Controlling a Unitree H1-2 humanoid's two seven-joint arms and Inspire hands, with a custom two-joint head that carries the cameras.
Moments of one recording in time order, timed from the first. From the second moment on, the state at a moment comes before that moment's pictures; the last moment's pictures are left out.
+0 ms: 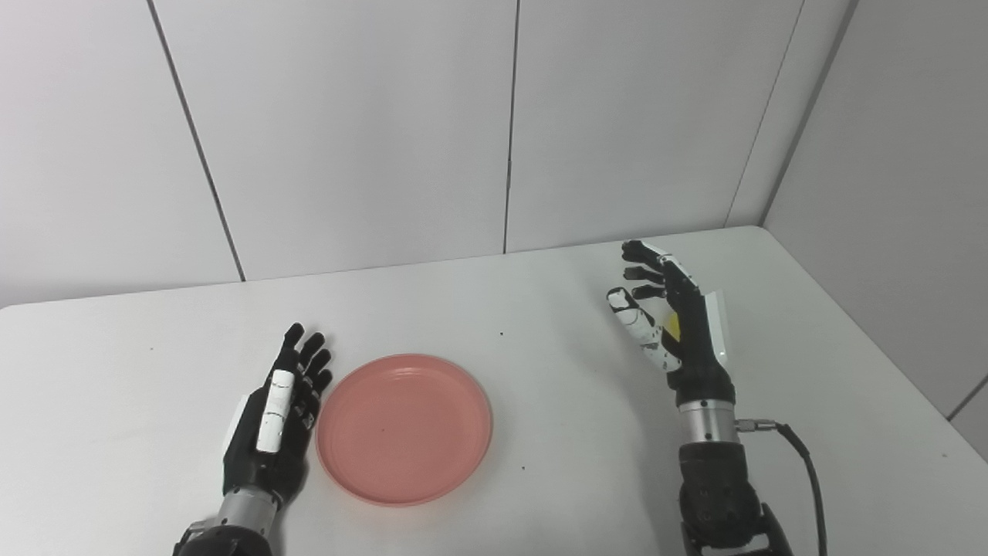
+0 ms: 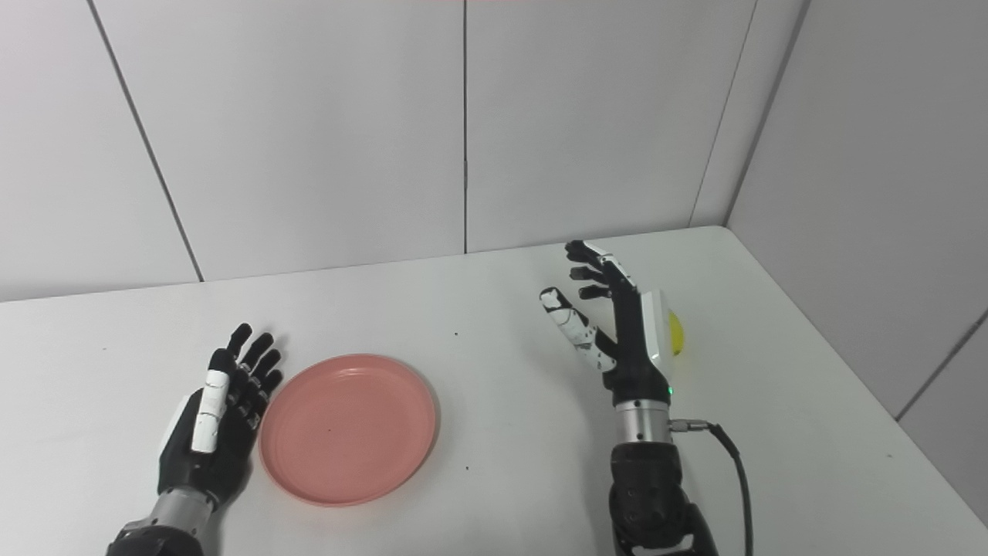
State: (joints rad) left arm -0.25 -0.02 0.03 0.13 -0.26 0.18 -0.18; right arm -0.21 -0.11 -0.11 -0.06 -0.44 -0.09 -0.25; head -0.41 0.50
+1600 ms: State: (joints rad) left arm -0.25 -0.01 0.02 0.12 -0.25 0.18 -0.18; right arm -0.33 -0.47 -0.02 0.12 -0.88 0.04 -0.23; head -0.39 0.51
